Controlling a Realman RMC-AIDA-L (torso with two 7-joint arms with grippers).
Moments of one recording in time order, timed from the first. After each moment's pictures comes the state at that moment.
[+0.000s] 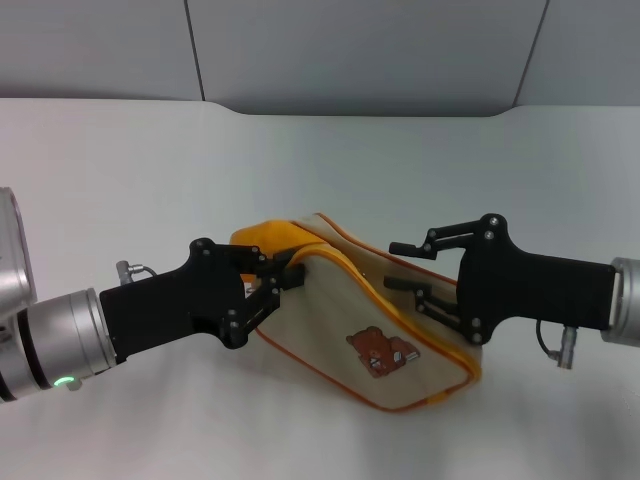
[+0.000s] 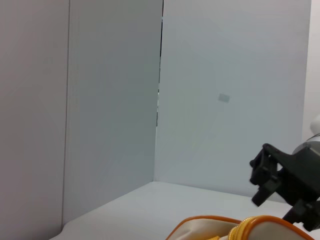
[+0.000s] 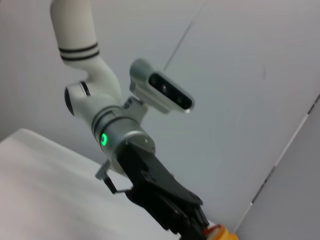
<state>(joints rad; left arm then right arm) -0.57 -2.07 0.45 0.25 2.01 1.59 -0.81 0.51 2.09 -0.86 -0.50 -1.70 -1.62 0.39</state>
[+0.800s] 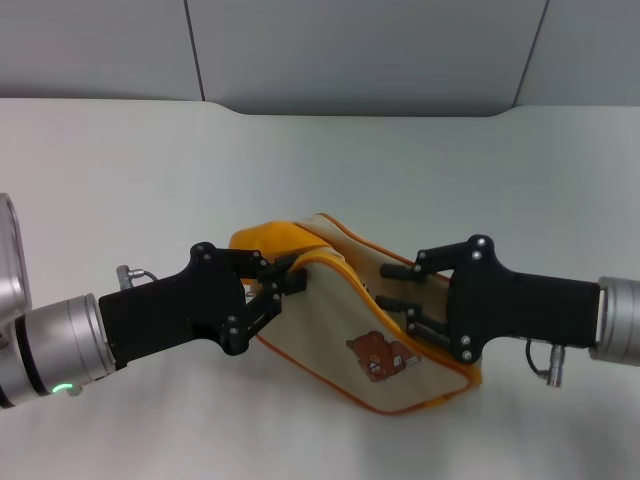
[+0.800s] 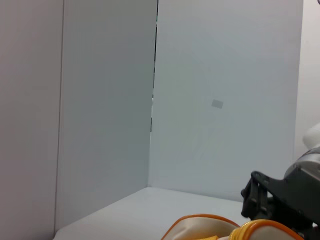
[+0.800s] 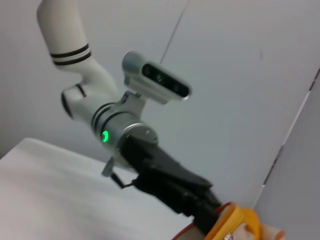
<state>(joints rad) -0.56 -2.07 0.45 0.24 2.01 1.62 -0.80 0.52 2.09 -0.88 -0.43 -1.70 -1.59 0.45</state>
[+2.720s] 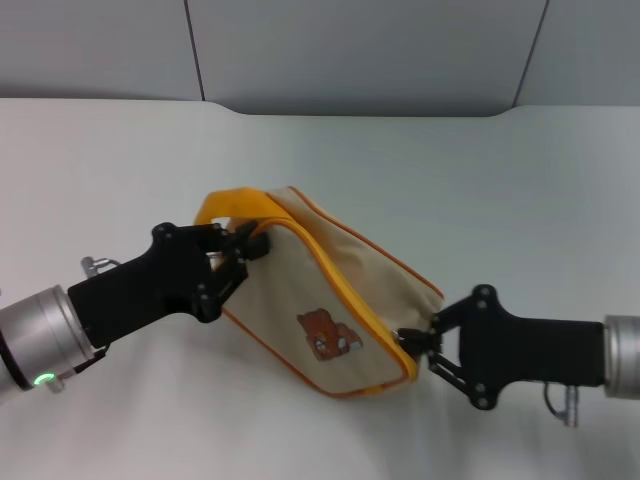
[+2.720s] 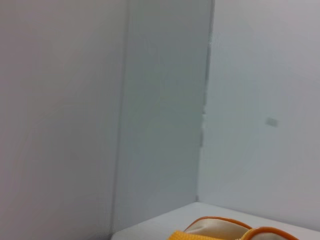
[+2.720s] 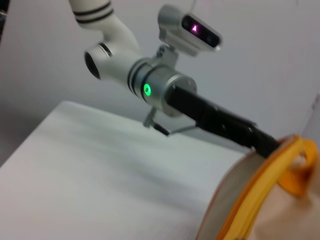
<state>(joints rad) -0.52 -2.07 0.32 0.23 1.99 1.58 -0.81 0.43 2.08 -1.00 -0.52 -1.75 -1.52 0.55</state>
